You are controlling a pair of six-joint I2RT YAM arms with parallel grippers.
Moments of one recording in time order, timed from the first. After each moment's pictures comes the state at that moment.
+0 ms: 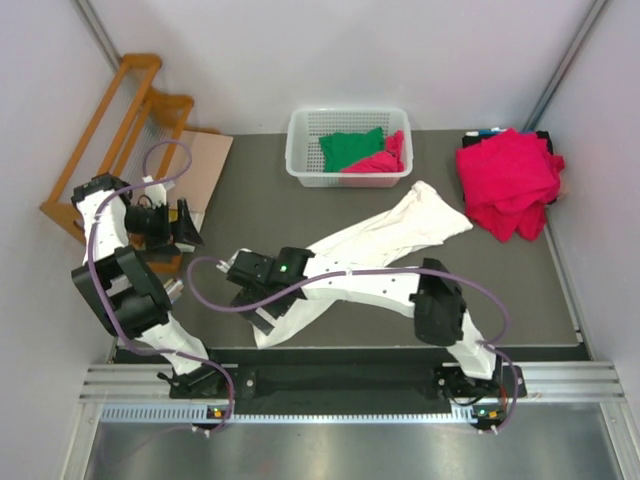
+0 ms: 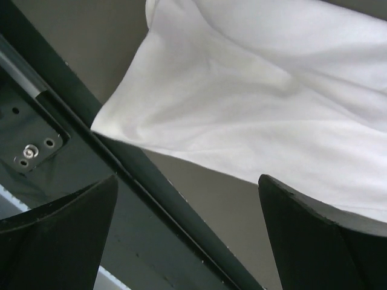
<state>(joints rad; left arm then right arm) 0.51 1.70 1.48 -1.32 0.64 0.47 1.31 2.09 1.93 -0.99 0.15 0.29</state>
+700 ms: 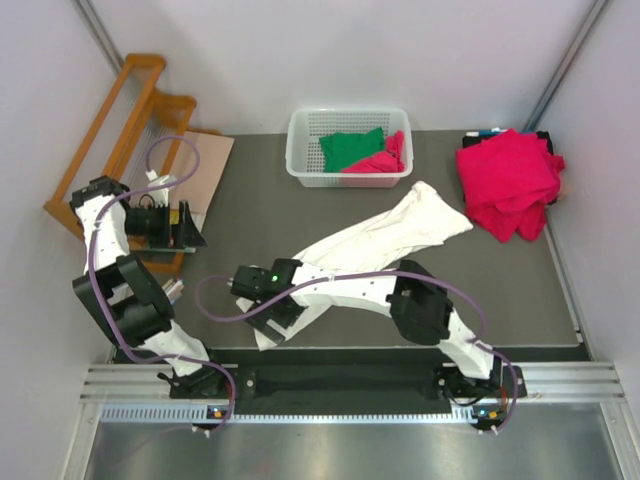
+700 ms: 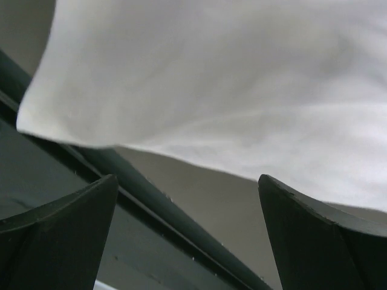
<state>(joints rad) 0.52 1.63 1.44 -1.32 0.77 0.66 1.30 2.24 1.94 -1.04 0.15 0.28</state>
